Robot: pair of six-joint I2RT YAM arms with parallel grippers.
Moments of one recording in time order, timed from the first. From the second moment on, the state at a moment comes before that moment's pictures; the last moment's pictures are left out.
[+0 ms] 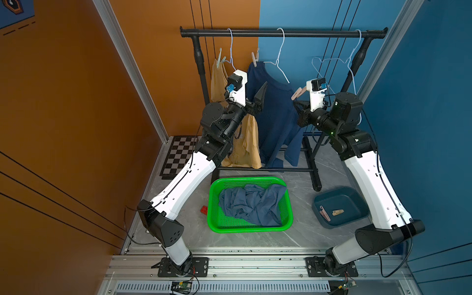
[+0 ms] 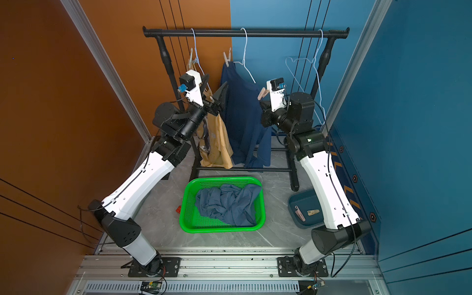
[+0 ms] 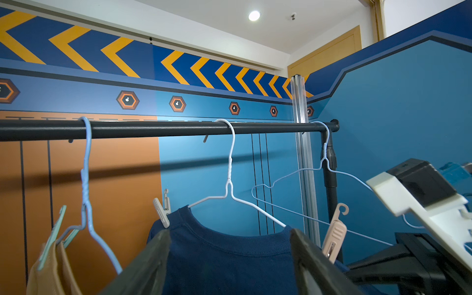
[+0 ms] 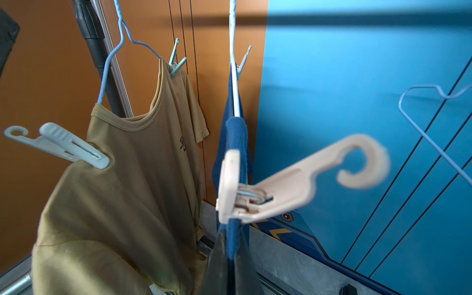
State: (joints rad) left arm -0.60 1.68 1.91 0.29 -0.01 0.07; right arm 0.30 1.55 1.96 -0.48 -0.20 -0.02
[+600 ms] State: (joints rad) left arm -0.59 1.68 1.91 0.28 0.00 0.05; right arm 0.30 1.51 2.02 -0.48 -0.20 -0.03
